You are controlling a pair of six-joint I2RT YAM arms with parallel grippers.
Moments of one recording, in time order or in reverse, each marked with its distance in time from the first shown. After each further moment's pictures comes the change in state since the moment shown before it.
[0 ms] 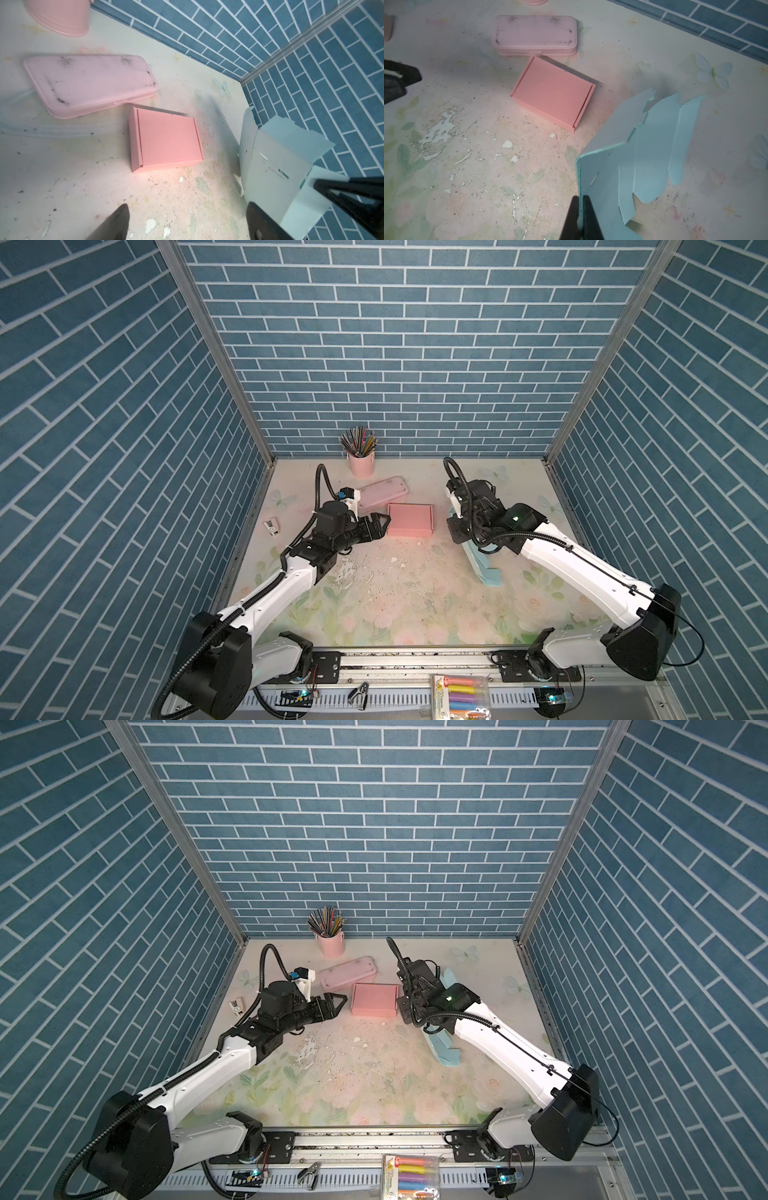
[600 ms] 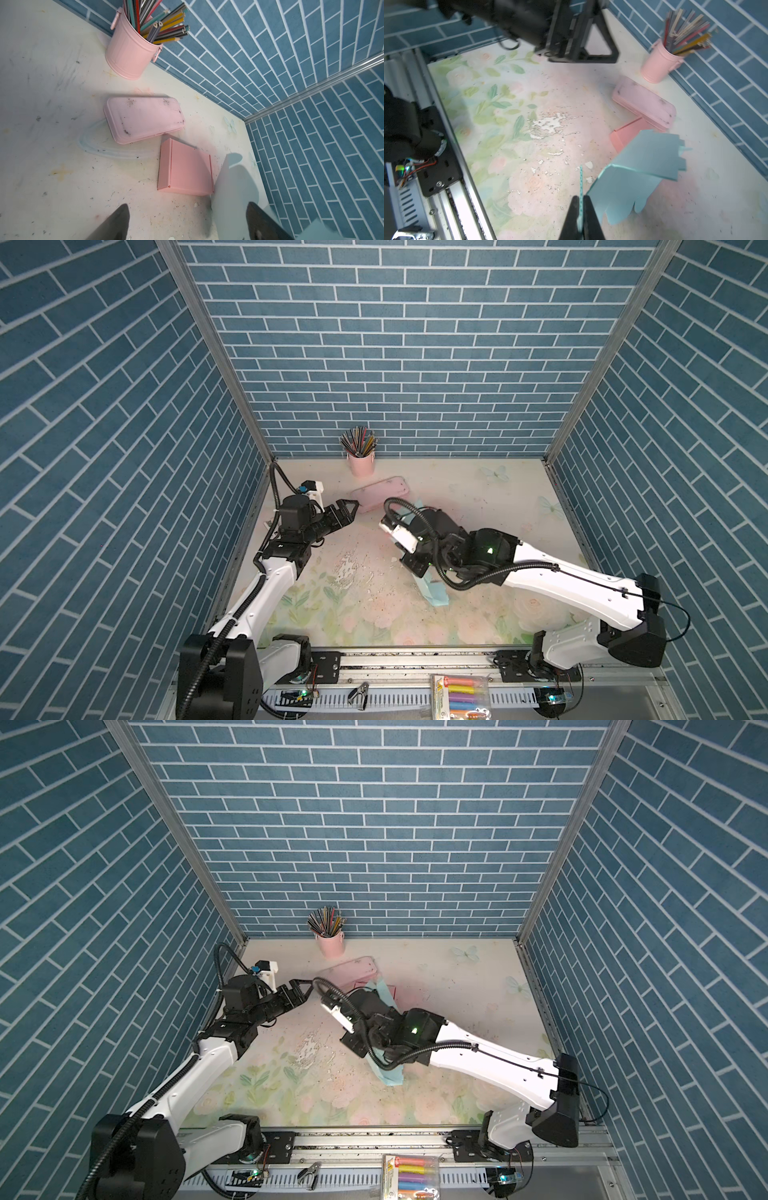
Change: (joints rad) left arm 0.311 -0.056 0.000 -0.006 0.163 -0.032; right arm 0.456 0.089 0.124 0.122 0.013 -0.248
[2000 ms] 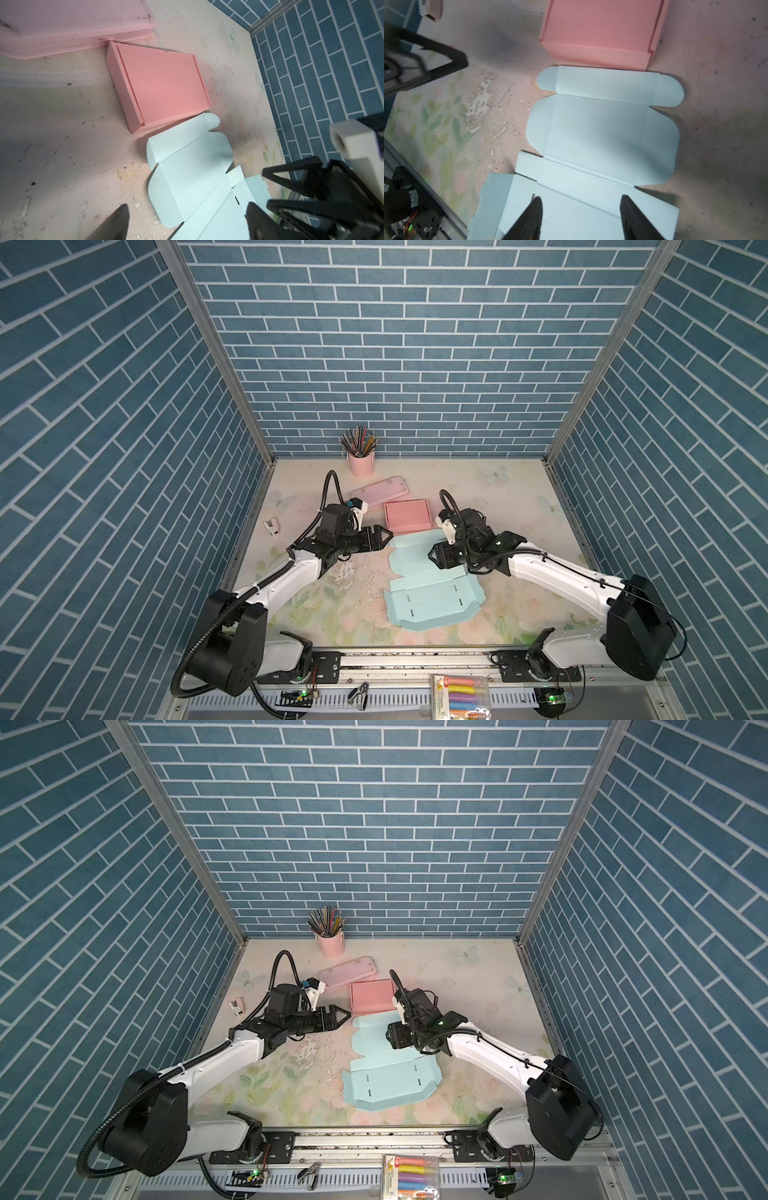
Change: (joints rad) left arm -0.293 0.176 -0.024 -0.055 0.021 0.129; right arm -0.542 -0.054 -0.529 0.259 -0.358 0.444
